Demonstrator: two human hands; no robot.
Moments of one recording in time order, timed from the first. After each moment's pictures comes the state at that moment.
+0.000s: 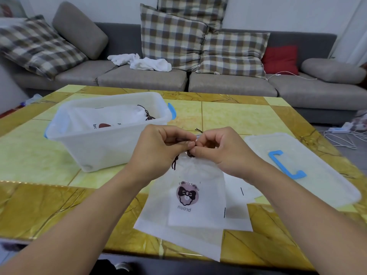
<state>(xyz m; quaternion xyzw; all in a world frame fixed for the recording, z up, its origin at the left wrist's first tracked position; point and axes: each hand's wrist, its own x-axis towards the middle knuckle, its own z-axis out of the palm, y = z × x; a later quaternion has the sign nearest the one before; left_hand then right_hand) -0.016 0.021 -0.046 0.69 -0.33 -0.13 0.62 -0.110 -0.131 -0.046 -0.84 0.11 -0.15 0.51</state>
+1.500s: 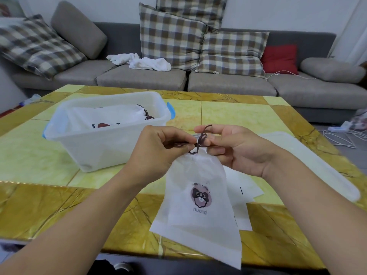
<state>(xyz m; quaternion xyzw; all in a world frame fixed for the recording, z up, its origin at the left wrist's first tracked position) -0.016 0.024 -0.050 0.69 -0.39 -0.09 0.61 -0.116 -0.159 -0.035 -0.61 0.08 0.03 0.79</state>
